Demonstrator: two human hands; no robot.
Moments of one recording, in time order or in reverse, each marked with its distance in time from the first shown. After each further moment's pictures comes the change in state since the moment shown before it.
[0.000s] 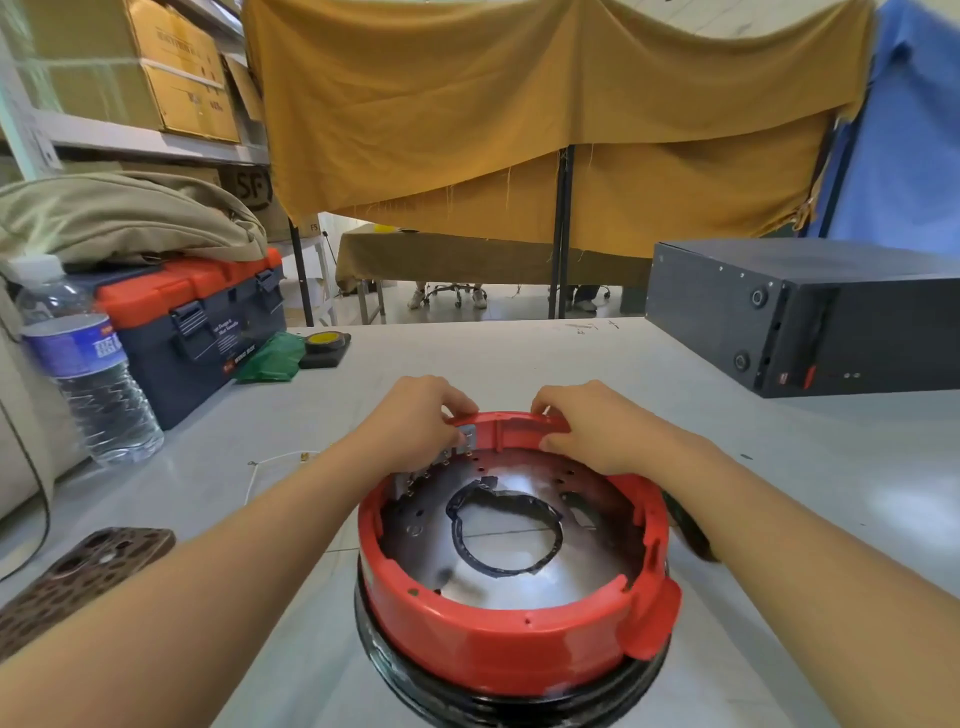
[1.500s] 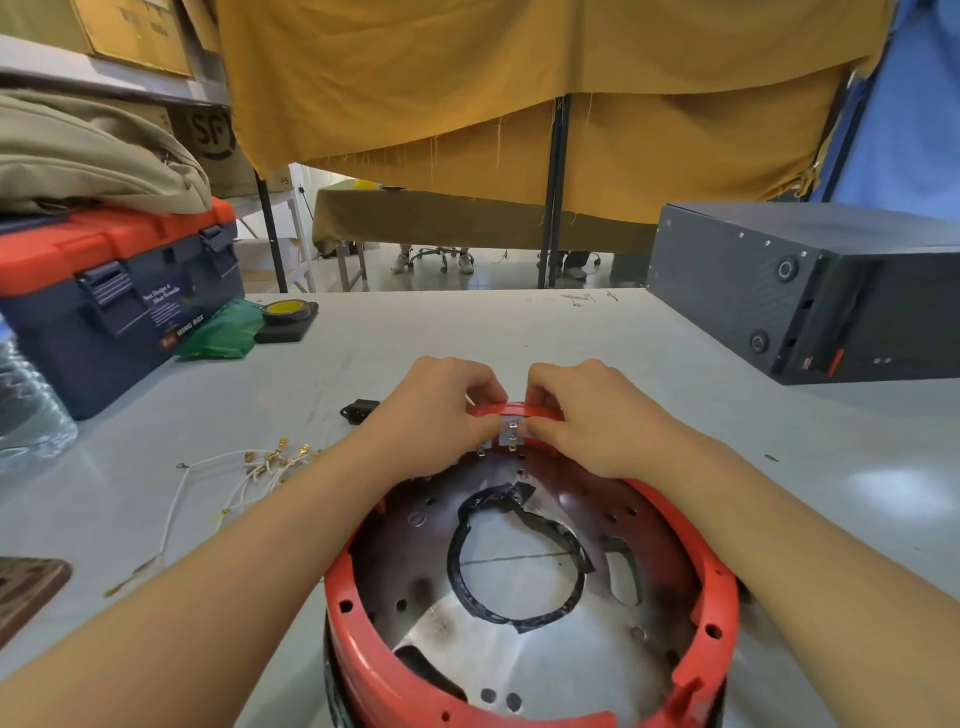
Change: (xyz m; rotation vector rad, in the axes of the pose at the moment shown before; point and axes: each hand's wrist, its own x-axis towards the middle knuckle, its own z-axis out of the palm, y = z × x) left_hand 0.035 0.008 0.027 -0.085 0.063 0.194; right_hand 0.025 0.013 0.010 0.044 0.083 -0.026
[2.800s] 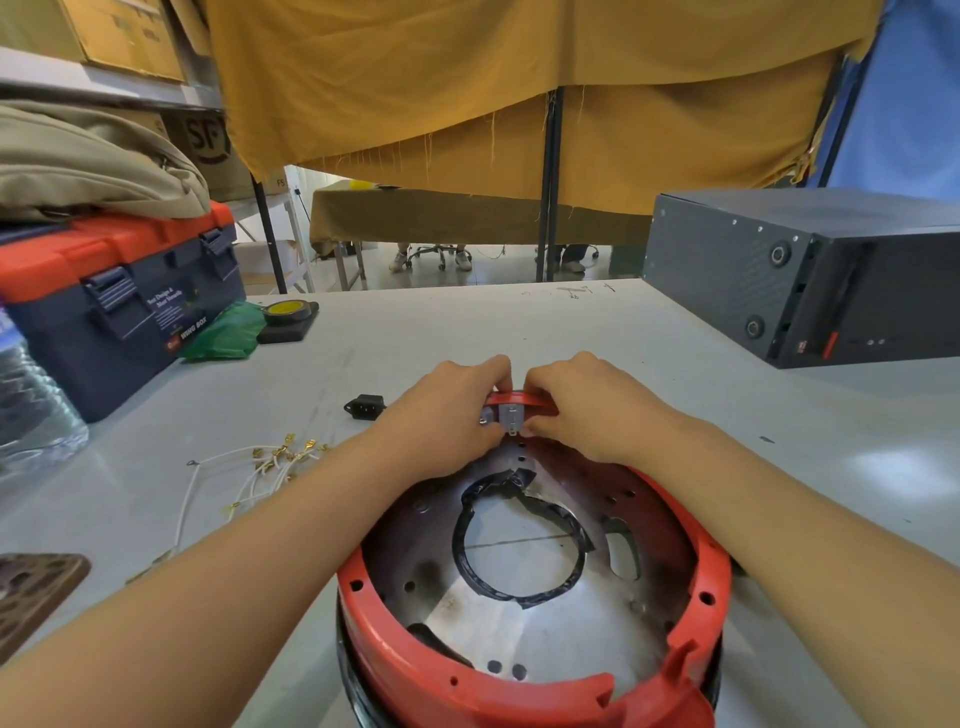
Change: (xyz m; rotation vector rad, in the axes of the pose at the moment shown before) left_hand -0.002 0.003 0.008 0.165 -0.120 0.036; right_hand 0.004 0.001 0.005 -0.116 -0.027 -0.011
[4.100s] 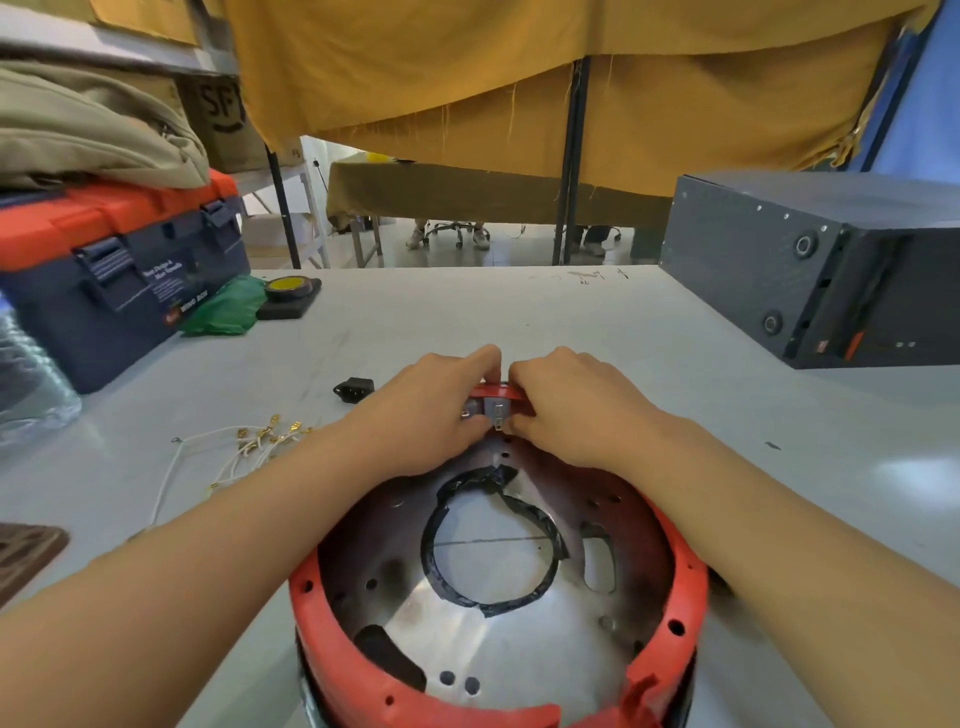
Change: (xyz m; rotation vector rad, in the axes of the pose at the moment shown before) left_hand -0.001 0.002 0.001 0.025 -0.001 0.053; right_hand 0.002 -0.002 -0.001 -0.085 -0.019 -0.073
